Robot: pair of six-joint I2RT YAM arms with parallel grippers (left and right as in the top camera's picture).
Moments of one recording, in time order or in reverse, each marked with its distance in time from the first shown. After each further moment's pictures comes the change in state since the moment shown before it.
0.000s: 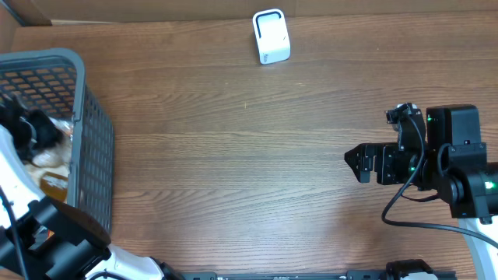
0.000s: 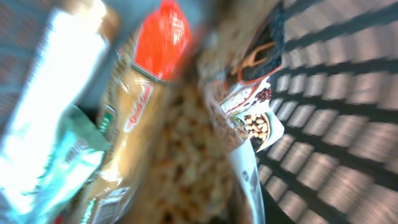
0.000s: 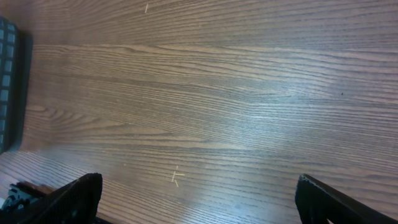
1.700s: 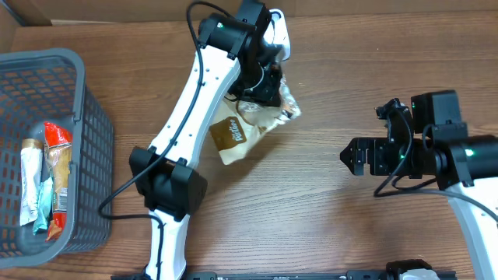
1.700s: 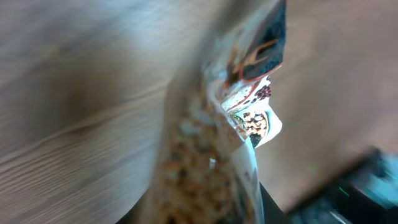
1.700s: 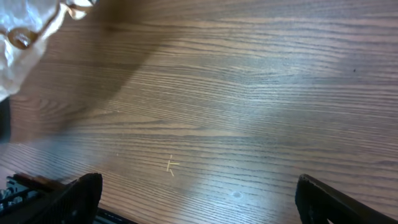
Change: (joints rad) left arm -1.155 0.384 0.514 -0.269 0.229 -0.084; right arm 0.000 0.142 0.000 -0.018 0.000 -0.001
